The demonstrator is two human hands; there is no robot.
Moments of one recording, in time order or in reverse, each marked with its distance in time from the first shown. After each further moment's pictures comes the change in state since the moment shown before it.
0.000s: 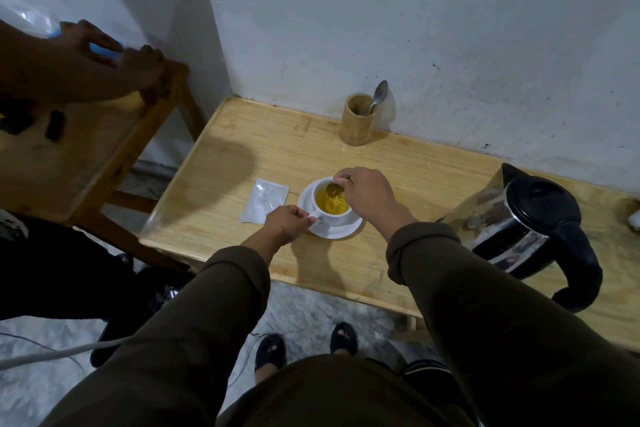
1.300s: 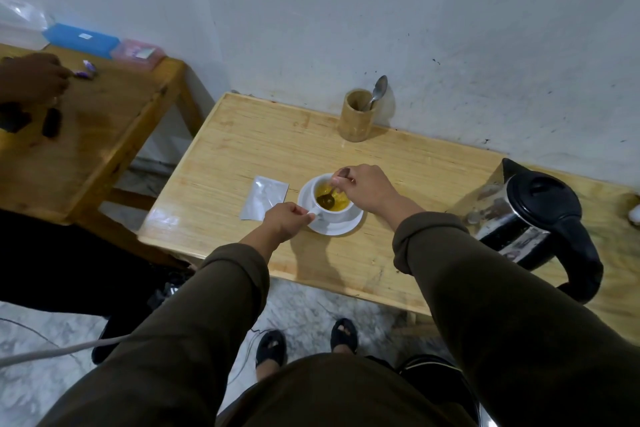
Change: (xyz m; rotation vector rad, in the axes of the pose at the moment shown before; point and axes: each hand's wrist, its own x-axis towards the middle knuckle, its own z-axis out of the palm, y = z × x) left_hand 0.001 -0.003 0.000 -0.041 -0.006 -0.002; right_hand 0.003 0.003 -0.008 0.074 -0.153 -0.029
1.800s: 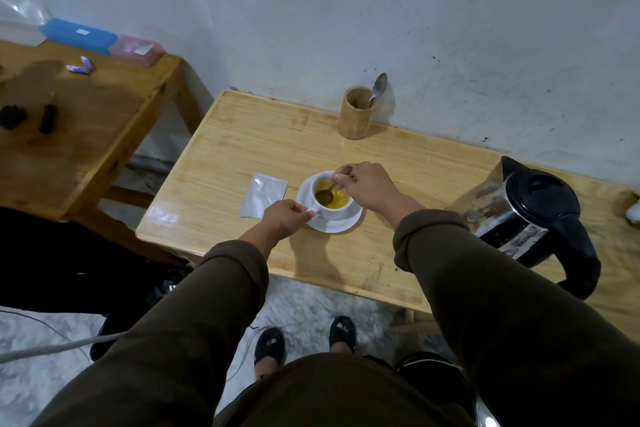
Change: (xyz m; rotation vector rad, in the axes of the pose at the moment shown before) left_hand -0.001 0.001 0.000 -0.010 -0.007 -0.009; right_hand 0.000 0.000 -0.001 -0.040 -0.010 0.050
